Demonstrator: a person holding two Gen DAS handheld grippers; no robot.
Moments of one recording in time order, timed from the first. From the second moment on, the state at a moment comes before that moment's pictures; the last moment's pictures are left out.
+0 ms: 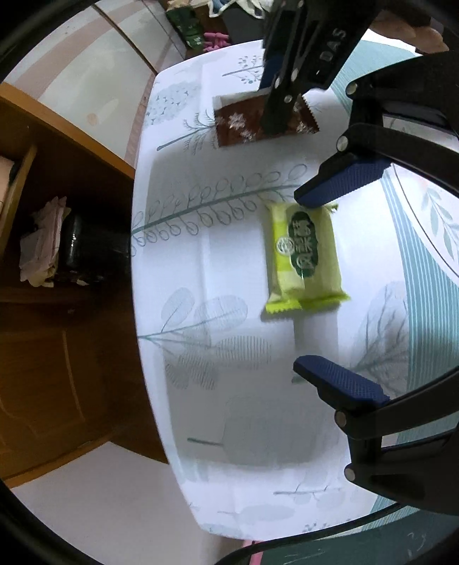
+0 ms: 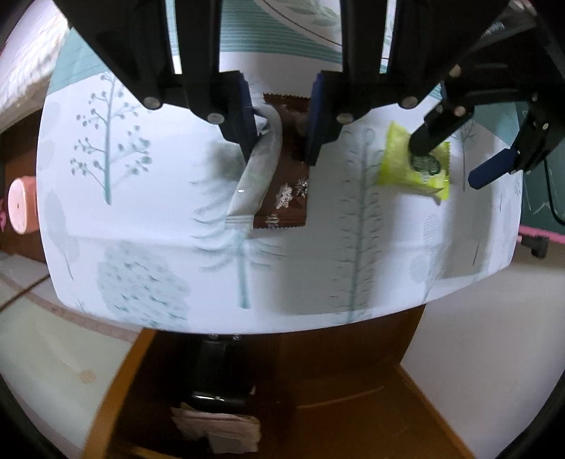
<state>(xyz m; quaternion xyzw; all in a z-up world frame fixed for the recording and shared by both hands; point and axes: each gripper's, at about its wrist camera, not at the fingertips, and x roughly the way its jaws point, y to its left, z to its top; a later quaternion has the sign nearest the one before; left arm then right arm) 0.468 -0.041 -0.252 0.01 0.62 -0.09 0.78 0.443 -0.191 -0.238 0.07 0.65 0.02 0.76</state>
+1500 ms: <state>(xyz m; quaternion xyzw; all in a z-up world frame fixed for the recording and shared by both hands) 0.191 -0.046 0.037 0.03 0.46 -0.11 0.88 0.165 -0.159 0.022 0.03 0.46 0.10 0.88</state>
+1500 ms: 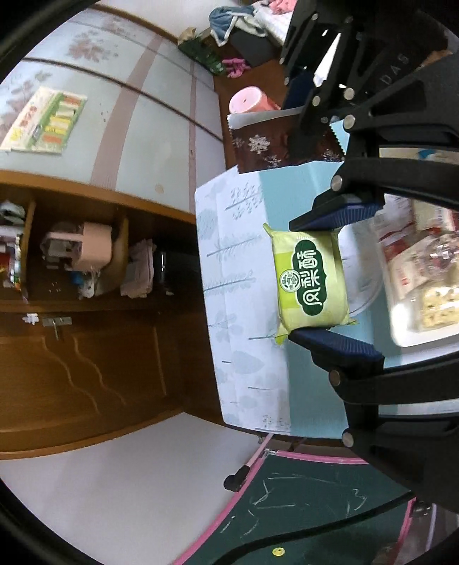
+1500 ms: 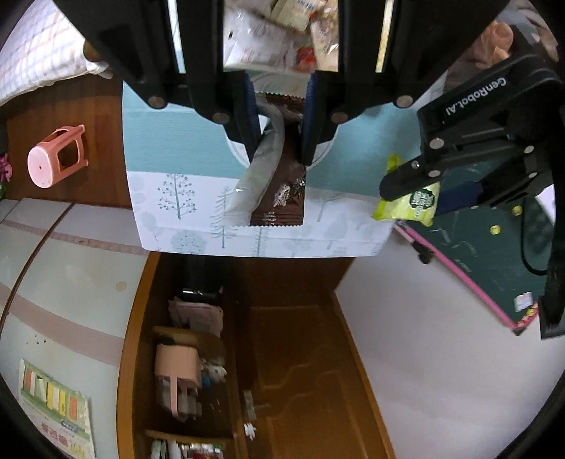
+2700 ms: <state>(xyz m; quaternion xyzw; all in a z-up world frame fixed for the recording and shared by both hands) 0.028 -0.020 -0.070 0.04 0.49 -0.07 0.87 -0.003 -0.138 -0.070 0.04 0.48 0.08 0.87</state>
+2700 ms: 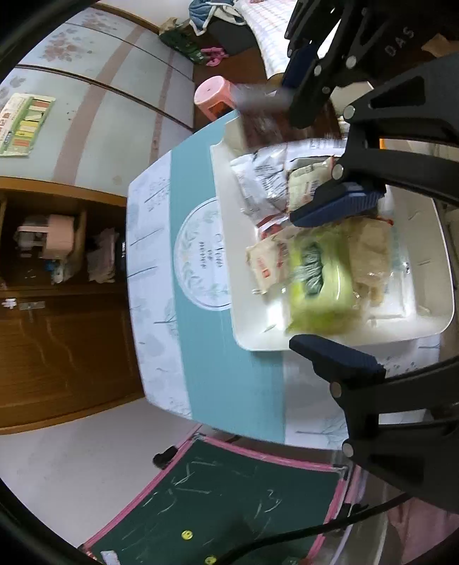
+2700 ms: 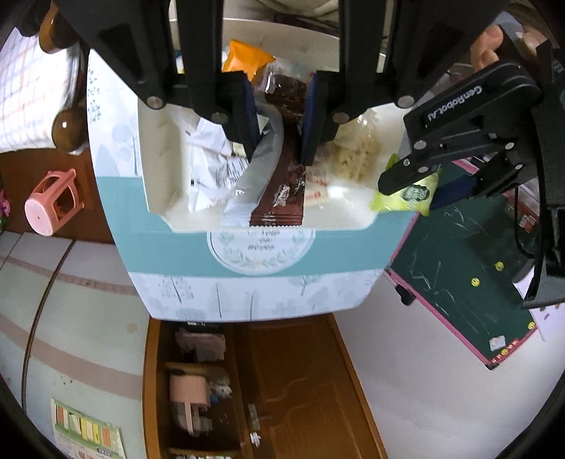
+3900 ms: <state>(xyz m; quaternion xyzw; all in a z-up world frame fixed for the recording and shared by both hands) 0.014 0.005 0.039 0.04 0.40 -0.01 0.91 -0.029 -0.114 0.061 -0.10 0.32 0.02 0.94</state>
